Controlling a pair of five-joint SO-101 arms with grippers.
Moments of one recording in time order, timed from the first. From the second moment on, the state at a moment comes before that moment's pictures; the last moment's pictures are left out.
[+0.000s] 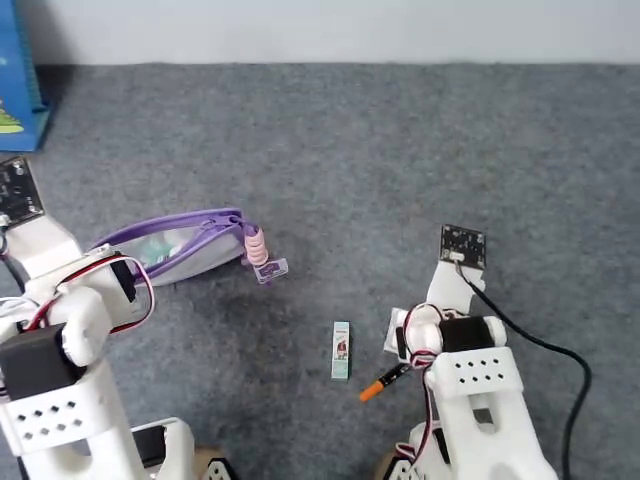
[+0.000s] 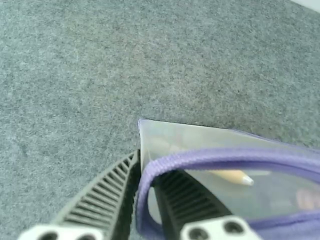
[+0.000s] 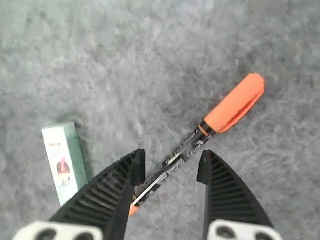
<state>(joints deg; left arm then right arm) -19.9 -51.9 26.6 89.5 15.9 -9.1 -49.5 66.7 65.1 -21.8</state>
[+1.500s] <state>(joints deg) -19.9 -51.9 27.5 88.6 15.9 -4.5 -24.7 61.4 54.0 -21.8</state>
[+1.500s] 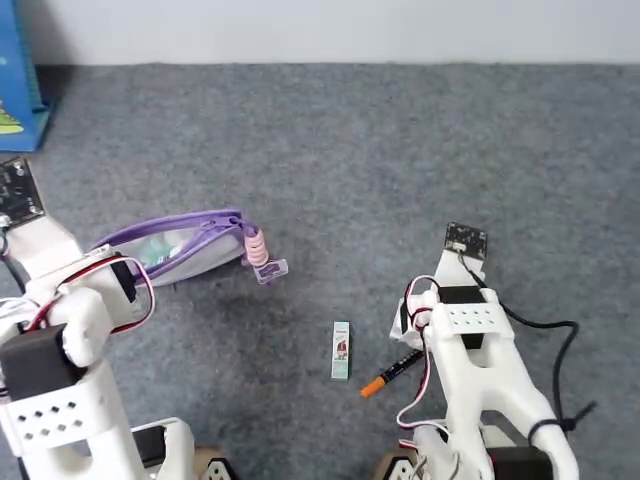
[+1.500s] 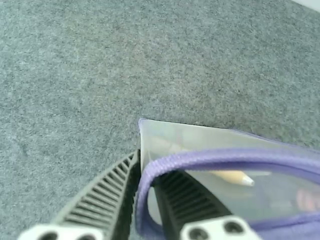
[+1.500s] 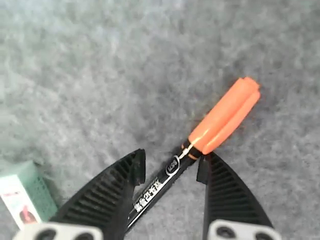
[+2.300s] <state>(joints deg) -19.9 -52.0 29.4 86.2 15.9 -0.4 -28.6 56.1 59.1 -17.5</state>
